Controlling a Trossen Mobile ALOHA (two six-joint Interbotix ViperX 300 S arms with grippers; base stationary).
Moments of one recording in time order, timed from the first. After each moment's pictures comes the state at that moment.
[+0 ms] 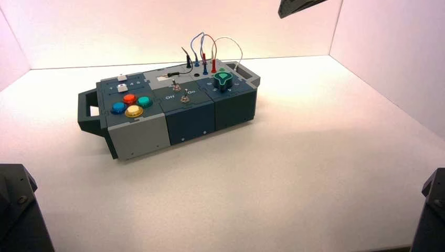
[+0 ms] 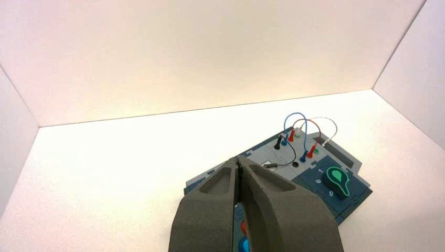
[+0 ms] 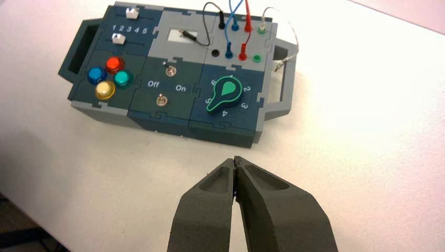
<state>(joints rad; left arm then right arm) -0.21 -1.34 1.13 0.10 0.58 -0.17 0.66 -0.54 0.88 0.07 0.50 -0.03</state>
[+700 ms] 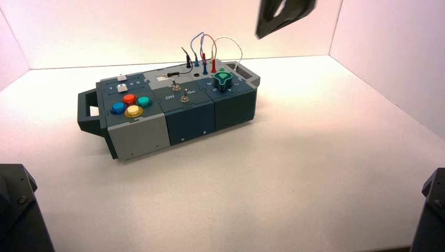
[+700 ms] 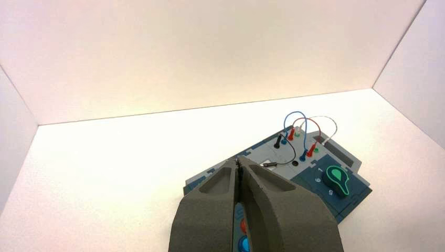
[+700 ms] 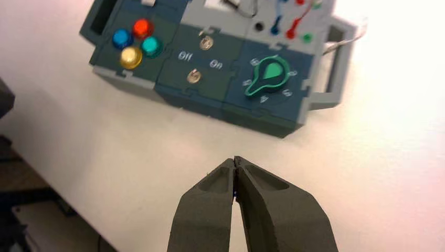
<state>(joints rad) -0.21 -1.34 1.13 0.09 0.59 -0.17 0.77 -0.39 0.82 0.08 0.54 -0.03</state>
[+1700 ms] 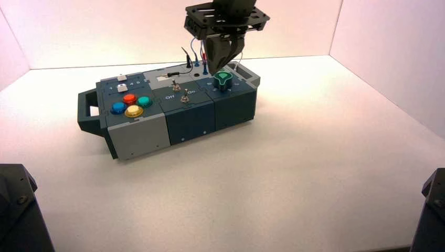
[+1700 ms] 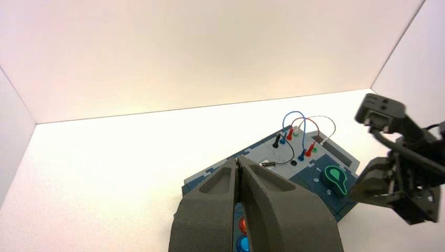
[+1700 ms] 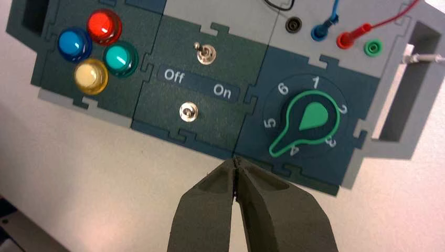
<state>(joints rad) -0.21 -1.34 1.13 0.09 0.59 -0.17 0.78 0.15 0.43 0.10 0.63 -0.03</state>
